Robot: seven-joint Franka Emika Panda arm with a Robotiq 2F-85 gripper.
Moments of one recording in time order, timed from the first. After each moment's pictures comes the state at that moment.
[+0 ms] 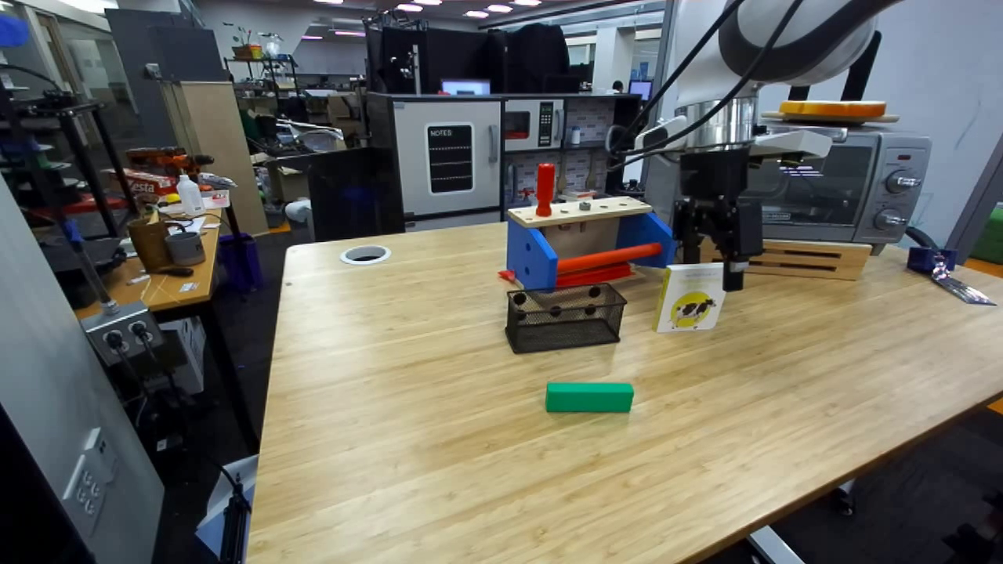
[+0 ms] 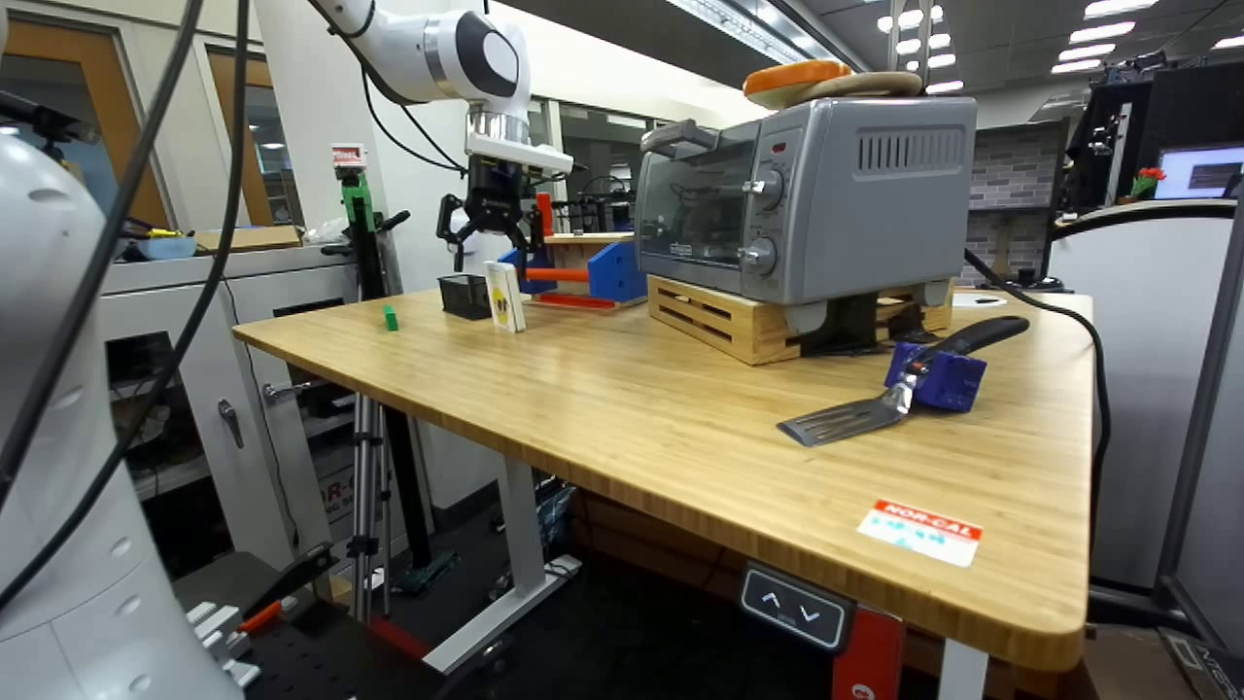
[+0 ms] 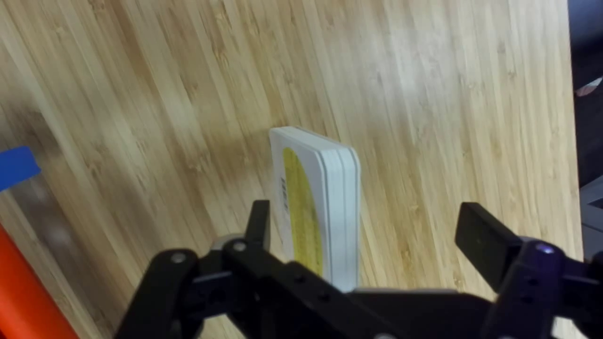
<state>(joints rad) 0.14 0.16 0.11 -1.91 0.05 1.85 -0.91</state>
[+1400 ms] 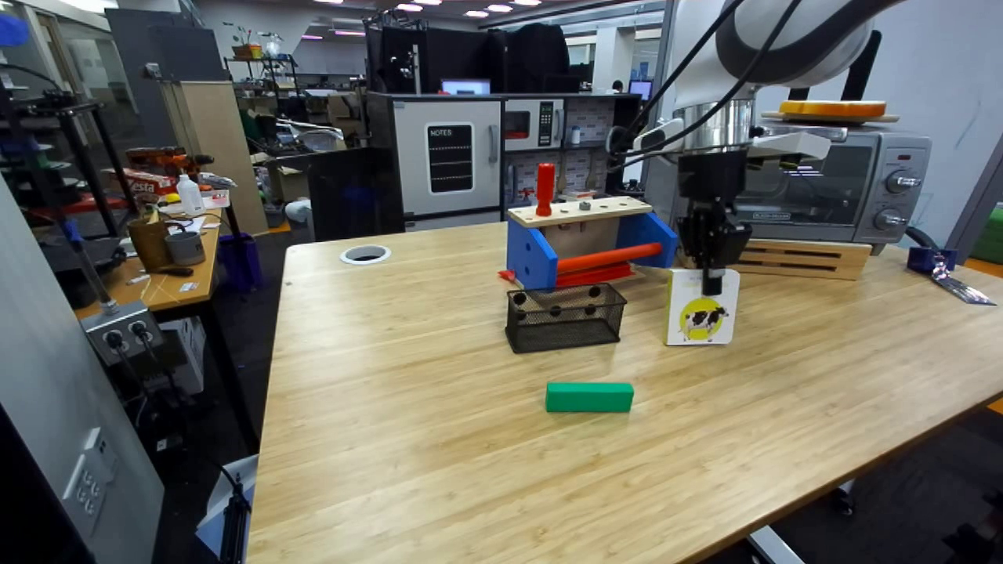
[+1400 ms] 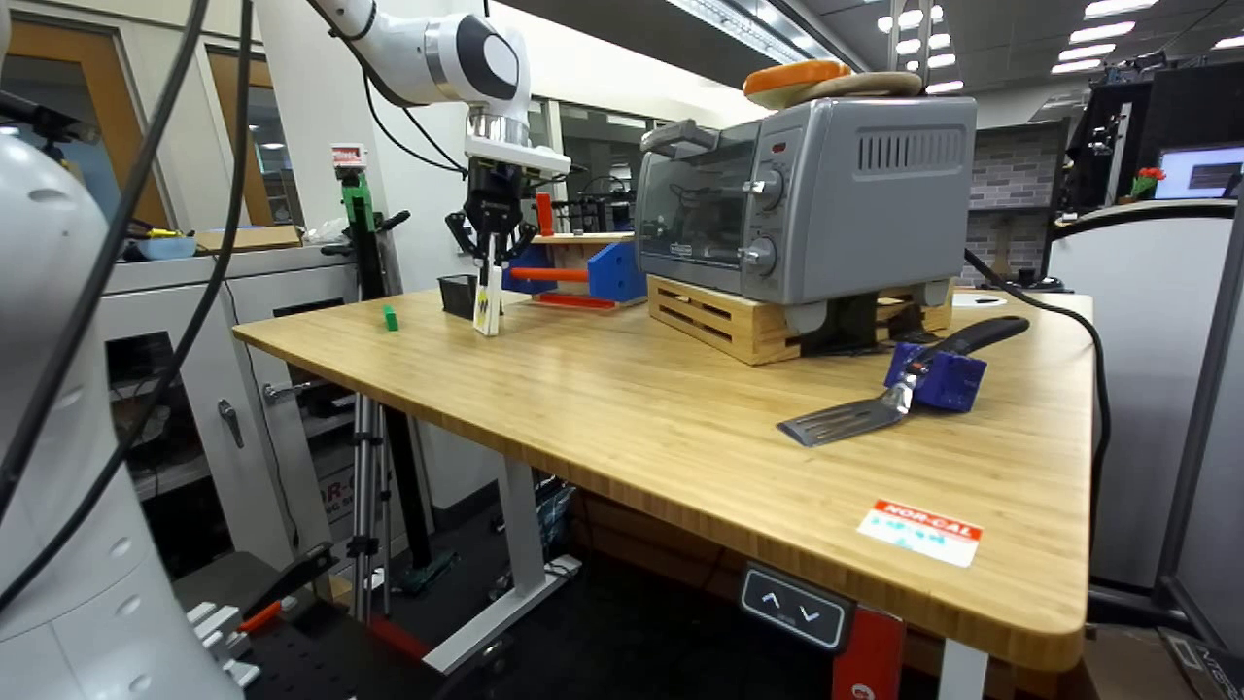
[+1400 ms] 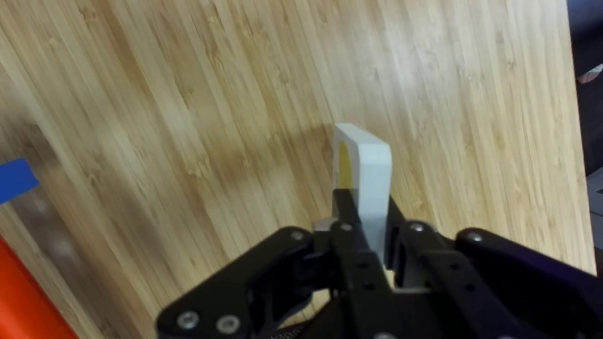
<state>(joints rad) 0.14 0.16 0.12 -1.91 0.05 1.85 -0.87</state>
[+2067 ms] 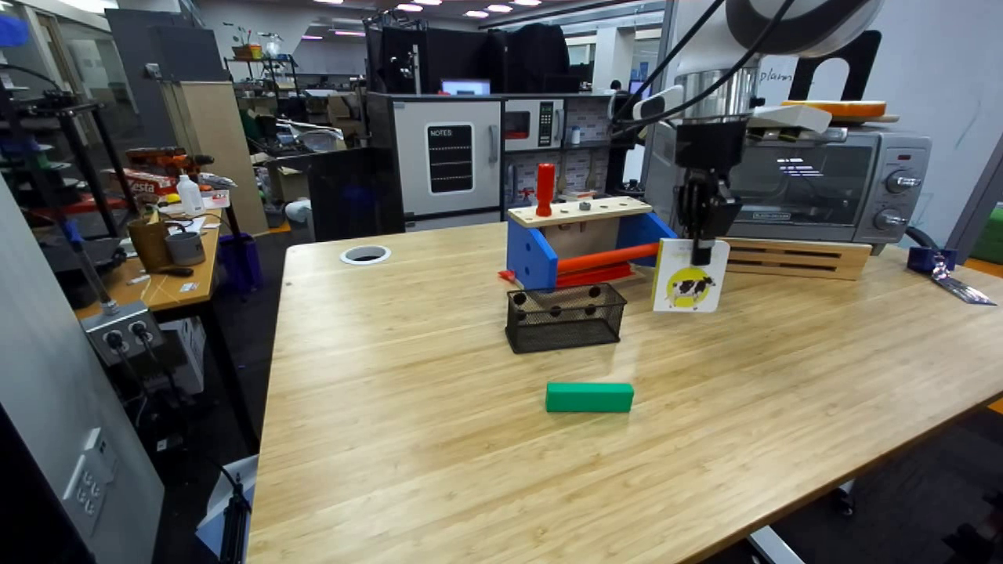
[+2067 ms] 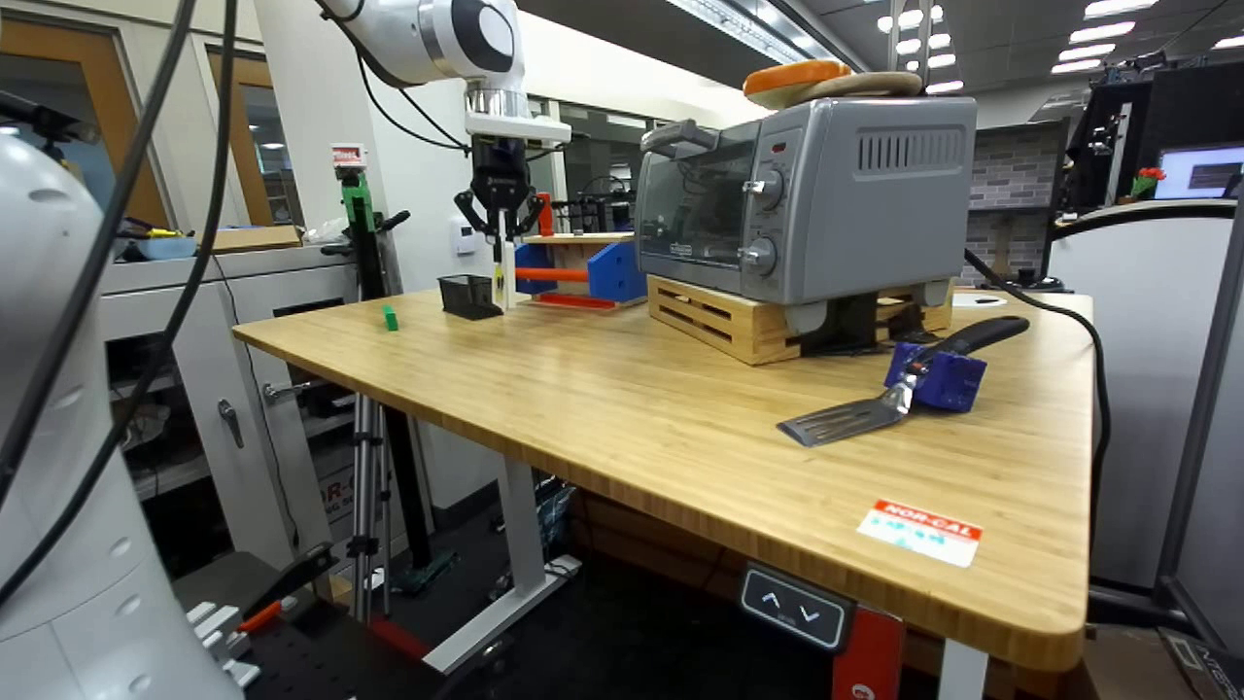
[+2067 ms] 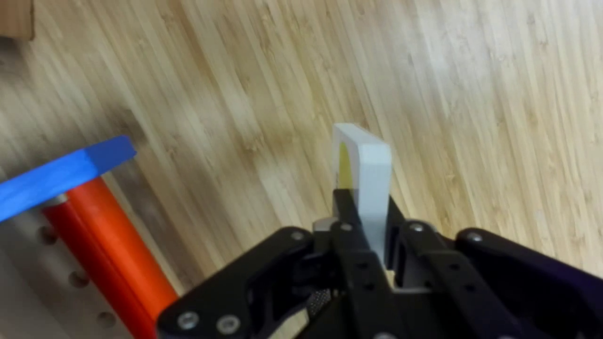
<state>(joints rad) 0.14 0.13 0.12 -1.87 -0.01 1.89 -0.80</state>
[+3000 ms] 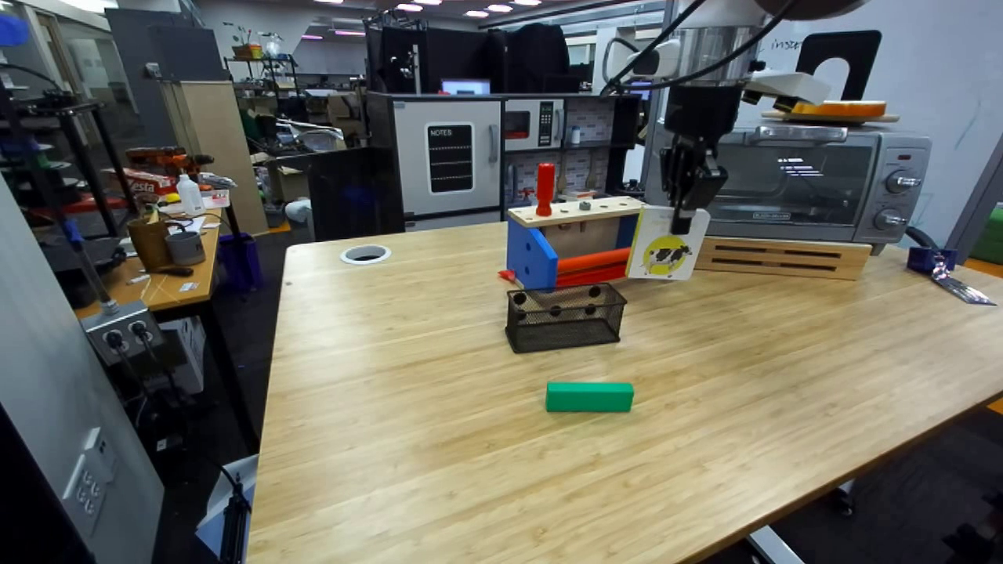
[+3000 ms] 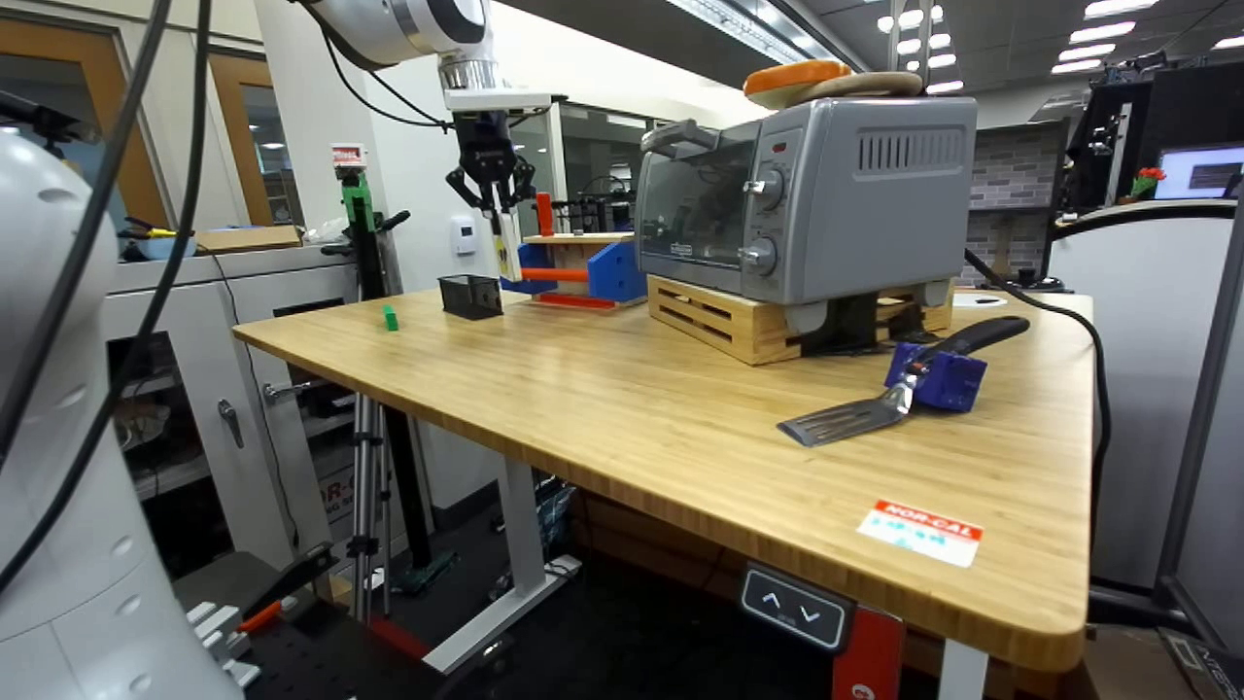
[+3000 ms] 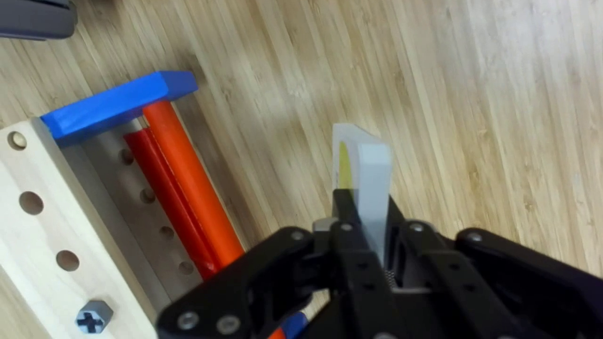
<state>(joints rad) 0.16 0.09 0.16 -1.86 -0.11 1.97 -0.73</state>
